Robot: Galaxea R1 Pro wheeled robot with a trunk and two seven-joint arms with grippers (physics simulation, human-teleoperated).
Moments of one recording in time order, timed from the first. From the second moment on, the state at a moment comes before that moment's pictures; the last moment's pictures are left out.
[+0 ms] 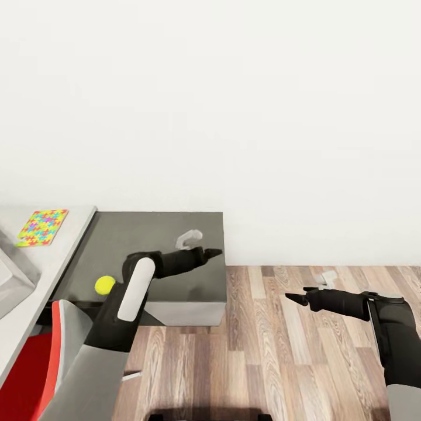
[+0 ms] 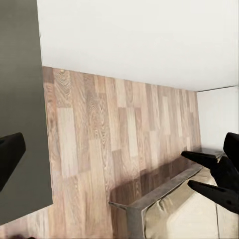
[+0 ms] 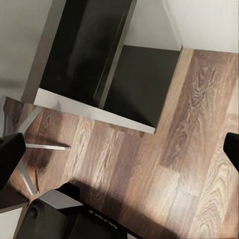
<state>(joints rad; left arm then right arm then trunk) -0.70 -0.15 -0.13 -1.39 0.76 1.01 0.05 -0.52 -0.17 -0.39 -1.33 0.40 0.73 1.20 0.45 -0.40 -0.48</state>
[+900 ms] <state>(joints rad) -0.28 -0.14 -0.40 -1.58 0.80 0.76 0.17 -0.52 -0.17 -0.39 -1.34 0.40 0.73 1.18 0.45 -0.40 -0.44</state>
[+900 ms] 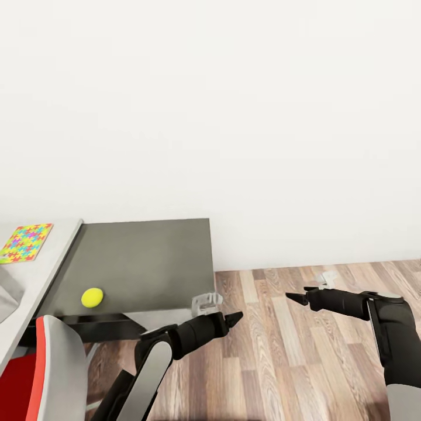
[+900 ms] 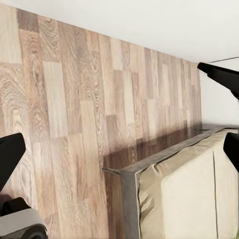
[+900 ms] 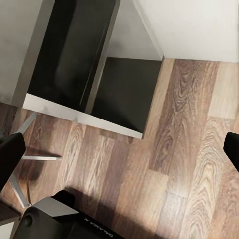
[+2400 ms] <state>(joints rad) -0.21 -0.10 -0.44 -1.58 0.80 0.66 0.21 -0.52 -0.17 -0.39 -1.36 0.40 0.75 1.18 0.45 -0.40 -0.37</state>
